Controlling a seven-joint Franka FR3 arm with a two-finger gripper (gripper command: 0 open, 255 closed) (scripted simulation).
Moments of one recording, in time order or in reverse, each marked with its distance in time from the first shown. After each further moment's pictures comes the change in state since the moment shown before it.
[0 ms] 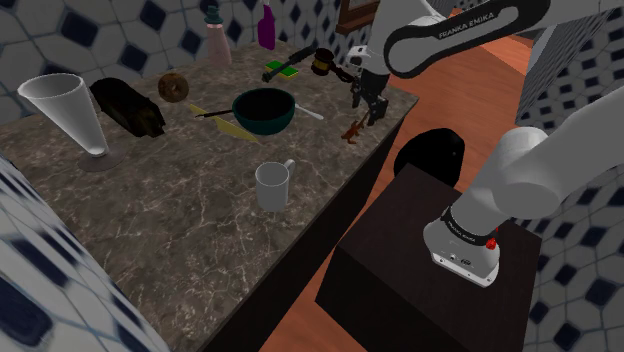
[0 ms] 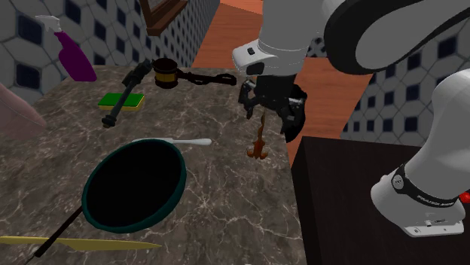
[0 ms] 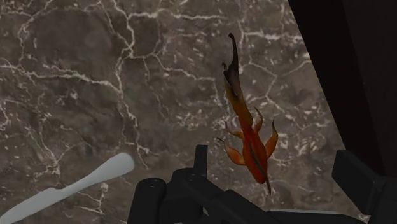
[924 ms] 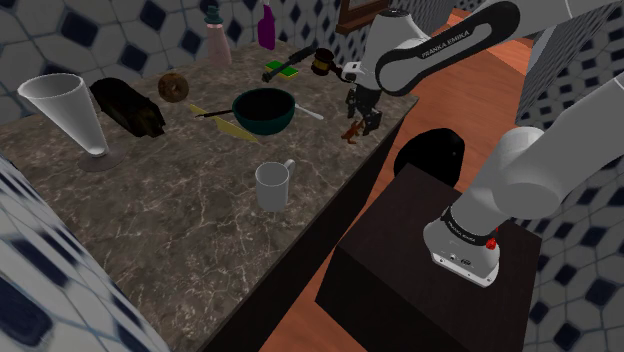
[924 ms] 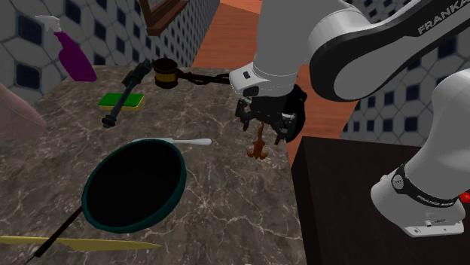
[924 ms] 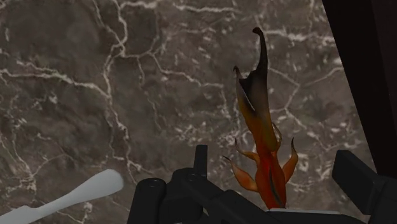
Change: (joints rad) arm 0.006 0.105 -0.023 -0.037 -0.002 0.146 -0.036
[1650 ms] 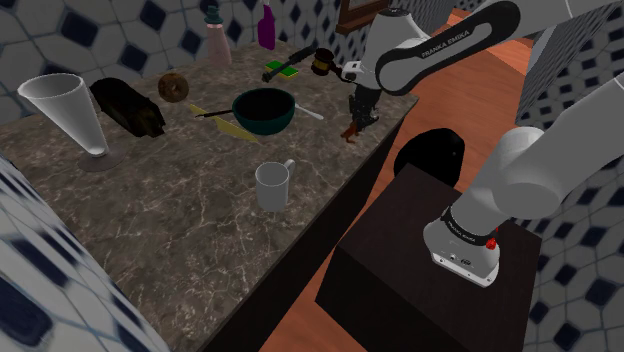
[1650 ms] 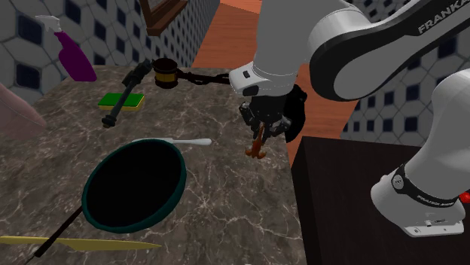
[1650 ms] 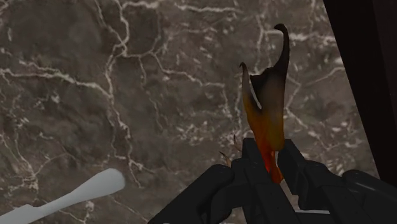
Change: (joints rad) arm 0.000 -0.001 0.000 0.002 0.000 0.000 0.000
